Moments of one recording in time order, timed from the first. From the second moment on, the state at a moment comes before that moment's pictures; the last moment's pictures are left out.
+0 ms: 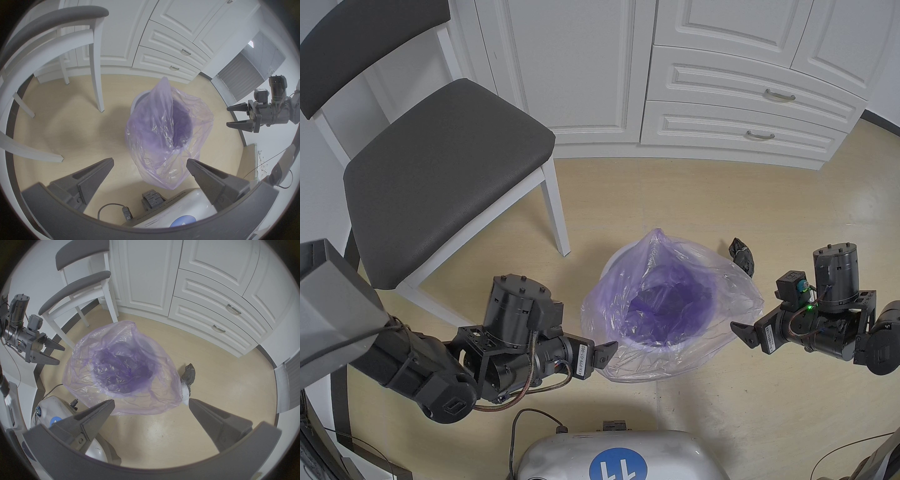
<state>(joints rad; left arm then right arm) -0.70 1.94 -0.74 -0.67 0.08 -0.23 0.43 1.61 -0.60 -0.50 -0.23 -0.20</state>
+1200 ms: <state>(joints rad) -0.70 2.23 -1.15 -0.81 0.16 0.07 0.34 2.04 -0.84 -0.86 -0.25 0.01</state>
